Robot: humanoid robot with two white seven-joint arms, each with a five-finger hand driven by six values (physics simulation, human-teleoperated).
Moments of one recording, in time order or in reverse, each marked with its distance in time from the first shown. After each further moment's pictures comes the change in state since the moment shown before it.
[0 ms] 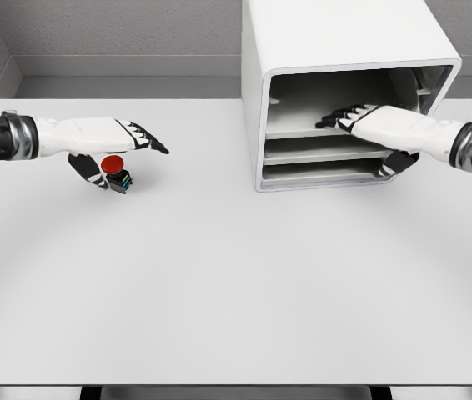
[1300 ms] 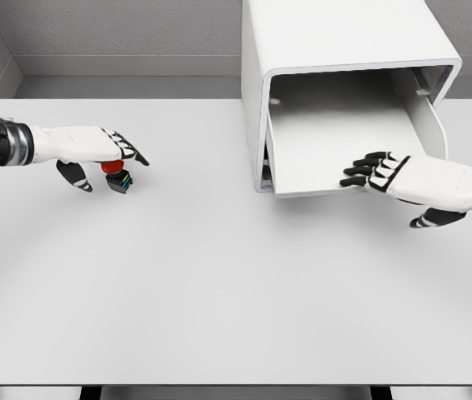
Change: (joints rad) left arm 0.006 -0.001 -0.005 0.053 -0.146 -0.001 0.000; right arm 0.319 -0.202 -0.235 -0.217 -0.080 -0.219 -0.004
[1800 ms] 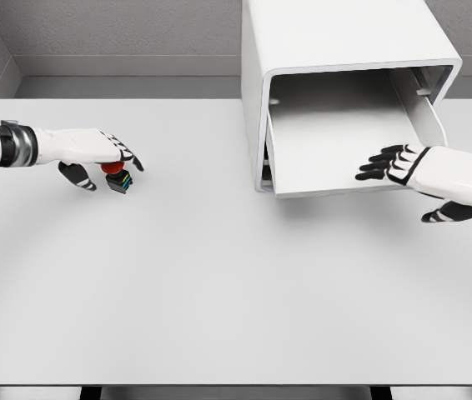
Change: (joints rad) left arm -0.002 -0.034 0.005 0.066 -0.027 0.000 0.000; right arm 0.075 -0.010 -0.144 0.002 -0.113 -0.062 0.009
